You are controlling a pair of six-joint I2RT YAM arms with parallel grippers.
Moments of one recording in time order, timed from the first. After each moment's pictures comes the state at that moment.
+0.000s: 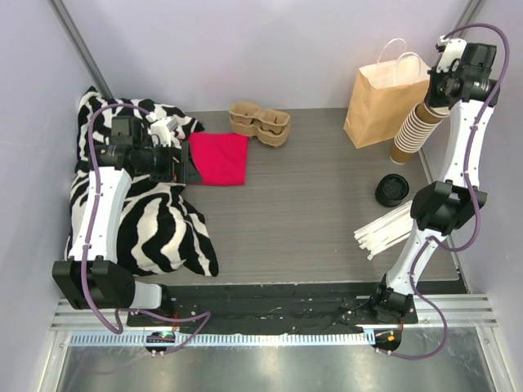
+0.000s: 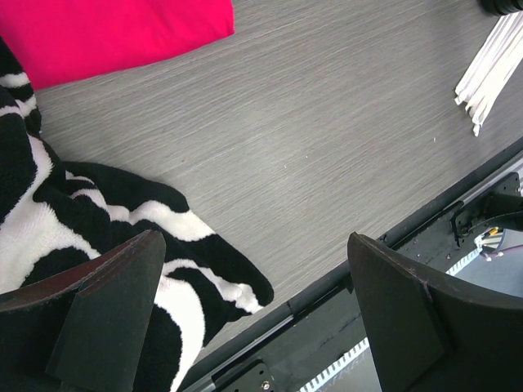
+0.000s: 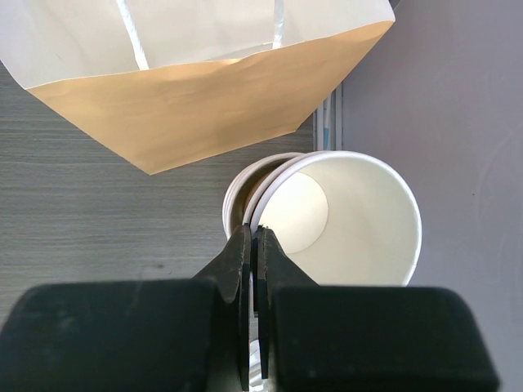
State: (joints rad) left arm 0.01 1.38 1.46 -1.03 0.60 0.06; right arm -0.32 2.07 2.44 -0.99 -0.19 -0.30
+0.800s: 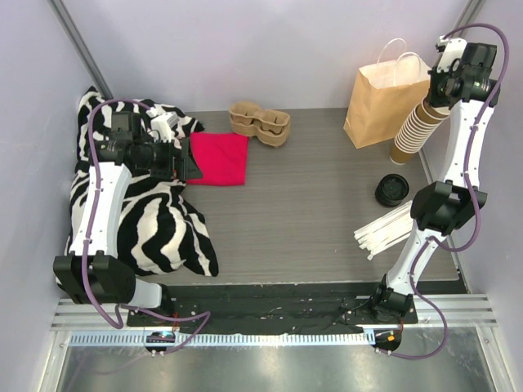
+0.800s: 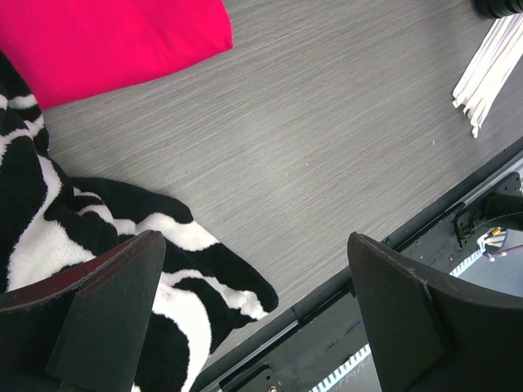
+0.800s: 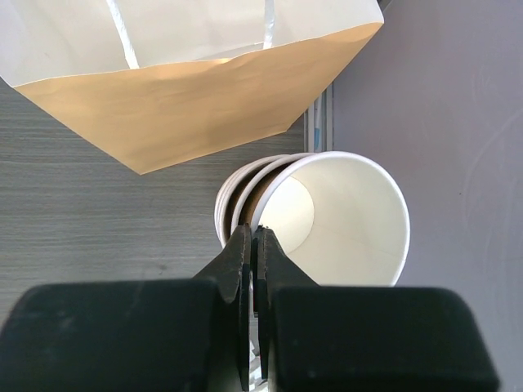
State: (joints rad) left arm 0.01 1.41 1.50 -1.03 0.61 0.08; right arm -0.32 2.06 2.44 -0.98 -0.17 -0.32
